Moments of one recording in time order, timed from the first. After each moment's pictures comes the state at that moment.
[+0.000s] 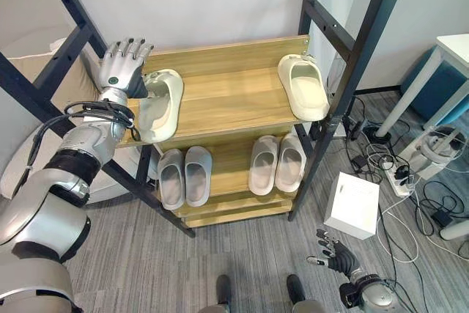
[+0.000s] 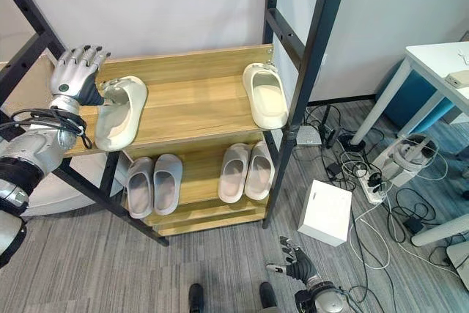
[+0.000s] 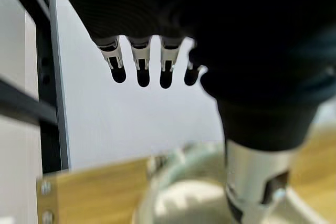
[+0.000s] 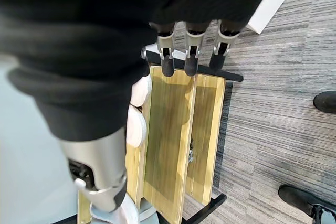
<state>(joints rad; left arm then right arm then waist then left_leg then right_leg) -0.99 0.86 -0.71 0.91 0.57 -0.05 0.51 0.16 -0.47 0.42 0.47 0.35 -0.17 -0.02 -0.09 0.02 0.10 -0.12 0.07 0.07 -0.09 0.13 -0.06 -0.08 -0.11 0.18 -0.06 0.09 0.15</state>
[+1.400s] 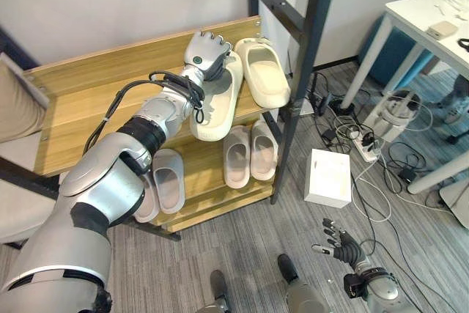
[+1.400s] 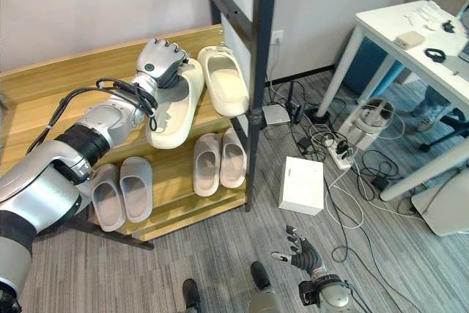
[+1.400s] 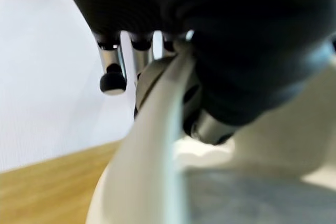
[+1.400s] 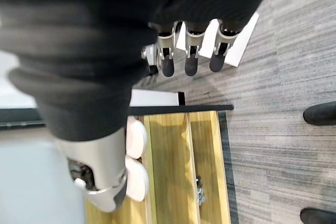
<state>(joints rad) -1.29 0.56 -0.95 0.97 0.65 0.00 0.46 0.20 -0.52 0.37 0.38 0.41 -0.17 -0.04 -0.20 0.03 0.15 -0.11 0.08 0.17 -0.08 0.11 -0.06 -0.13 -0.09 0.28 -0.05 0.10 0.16</state>
